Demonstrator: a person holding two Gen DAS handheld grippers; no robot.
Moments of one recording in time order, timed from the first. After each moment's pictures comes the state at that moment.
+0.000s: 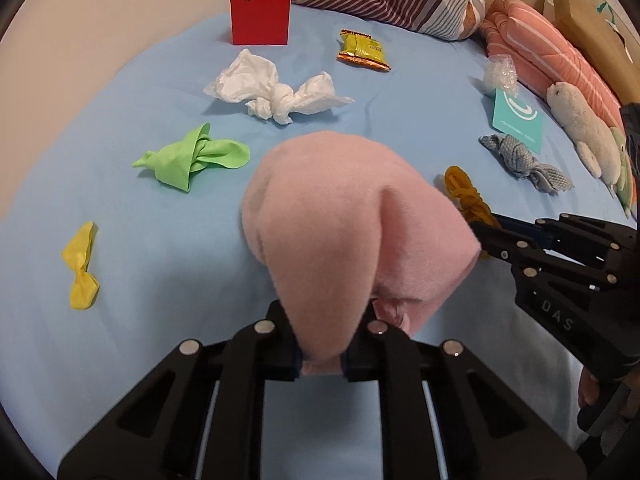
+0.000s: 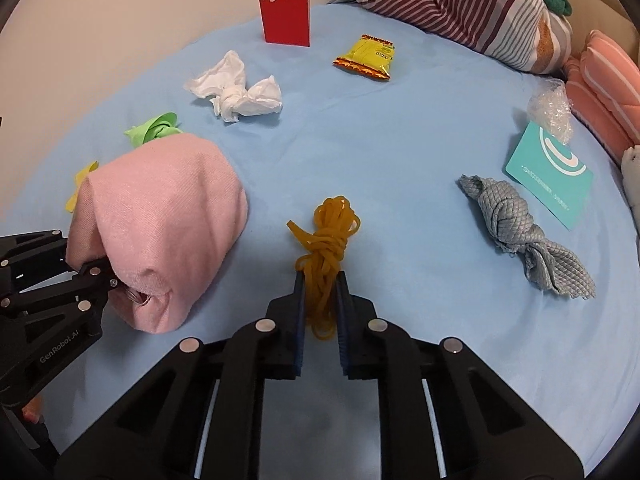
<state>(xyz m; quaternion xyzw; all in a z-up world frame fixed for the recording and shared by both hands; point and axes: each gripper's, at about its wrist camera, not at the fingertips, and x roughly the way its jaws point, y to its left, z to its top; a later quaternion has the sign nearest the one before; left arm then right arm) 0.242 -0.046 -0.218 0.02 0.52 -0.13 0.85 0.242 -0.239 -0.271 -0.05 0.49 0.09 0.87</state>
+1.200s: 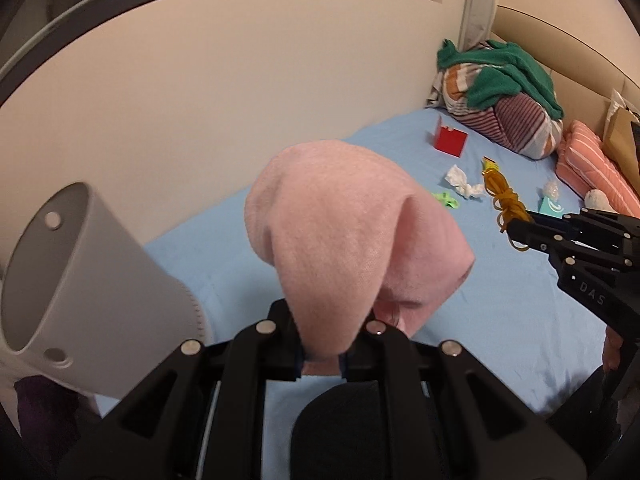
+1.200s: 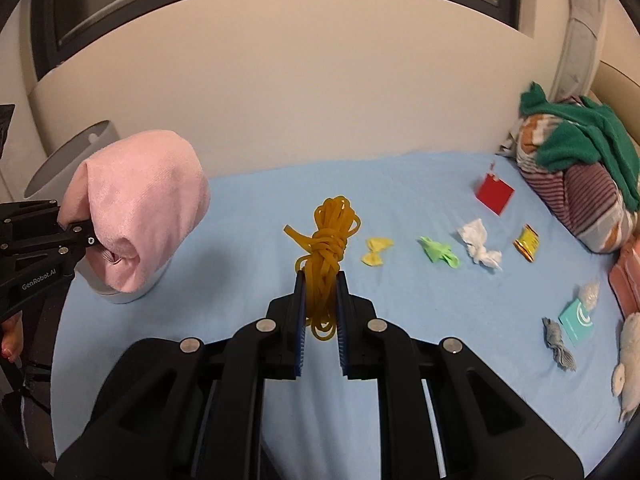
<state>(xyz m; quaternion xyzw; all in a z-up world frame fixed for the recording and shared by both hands) -0.036 0.193 0.018 -0.02 0.41 0.10 0.91 0.030 -0.008 -0.063 -0.15 0.35 0.32 0.87</state>
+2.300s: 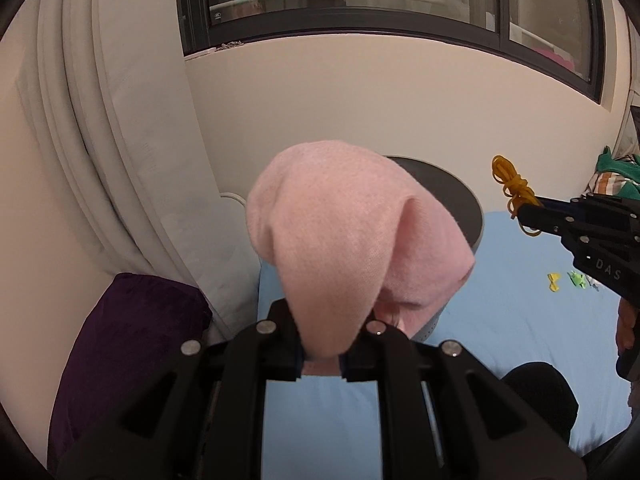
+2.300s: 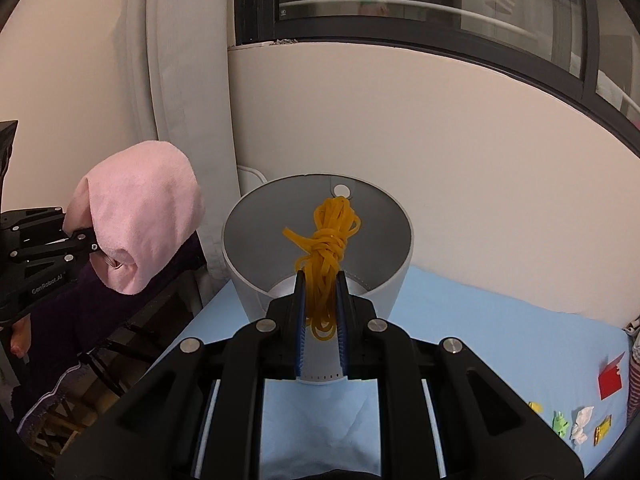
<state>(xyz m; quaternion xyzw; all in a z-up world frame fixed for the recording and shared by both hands) -0.254 0.373 0.094 -0.11 0.34 0.37 0.86 -0.118 0.247 0.017 -0.24 0.26 0.57 0.74</state>
